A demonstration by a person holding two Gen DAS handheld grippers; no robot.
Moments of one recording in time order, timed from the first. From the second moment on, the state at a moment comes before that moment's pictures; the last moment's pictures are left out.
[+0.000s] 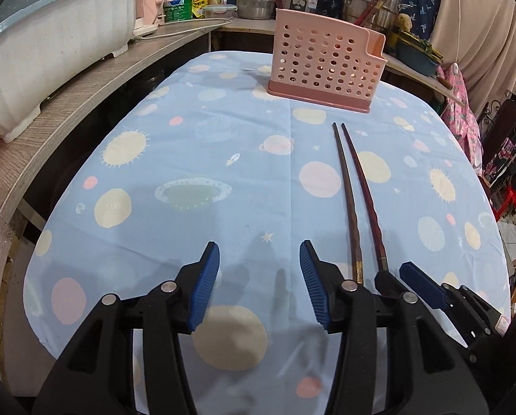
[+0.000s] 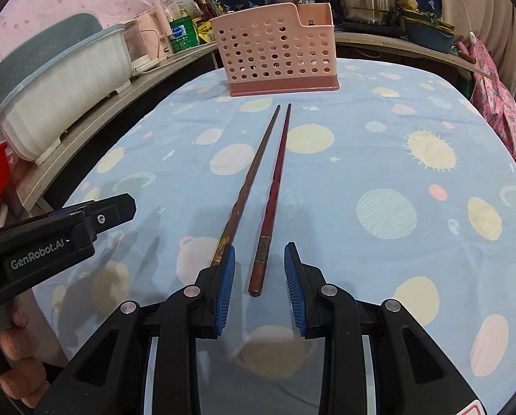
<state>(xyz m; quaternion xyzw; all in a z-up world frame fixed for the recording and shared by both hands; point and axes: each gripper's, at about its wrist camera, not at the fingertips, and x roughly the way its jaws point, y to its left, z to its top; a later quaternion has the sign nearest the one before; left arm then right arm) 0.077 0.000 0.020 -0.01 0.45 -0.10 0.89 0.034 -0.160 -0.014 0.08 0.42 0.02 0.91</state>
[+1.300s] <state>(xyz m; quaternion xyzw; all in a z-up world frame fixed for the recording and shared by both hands) 0.065 -0.056 -0.002 0.02 0.47 -0.15 0.87 0.000 -0.212 -0.019 0.10 0.41 -0.04 0.91</state>
